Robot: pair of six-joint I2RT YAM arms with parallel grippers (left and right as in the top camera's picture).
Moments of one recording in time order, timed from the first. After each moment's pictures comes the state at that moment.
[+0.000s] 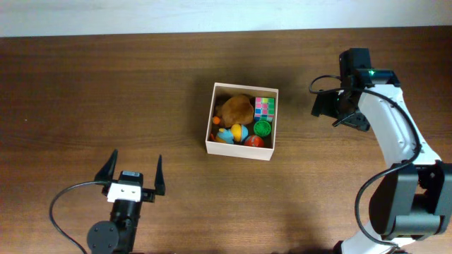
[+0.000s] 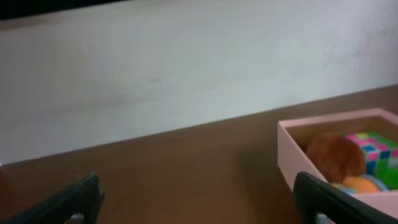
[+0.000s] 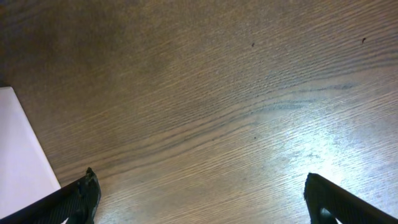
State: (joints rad) left arm -0.03 0.09 0.08 0.06 0.10 0.14; right arm -0.04 1.81 1.47 -1.04 0.09 0.37
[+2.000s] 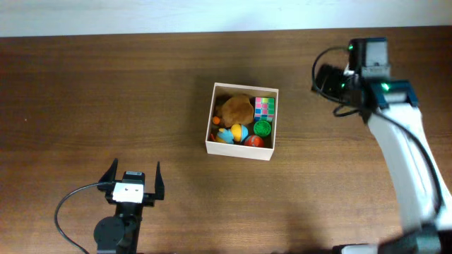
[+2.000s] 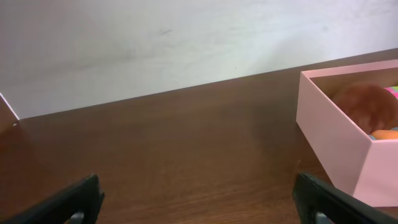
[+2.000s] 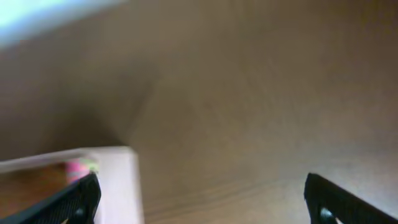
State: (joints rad) left arm -0.03 0.02 0.02 -0.09 0.02 0.16; right arm 0.04 1.55 1.46 -0.80 0.09 0.37
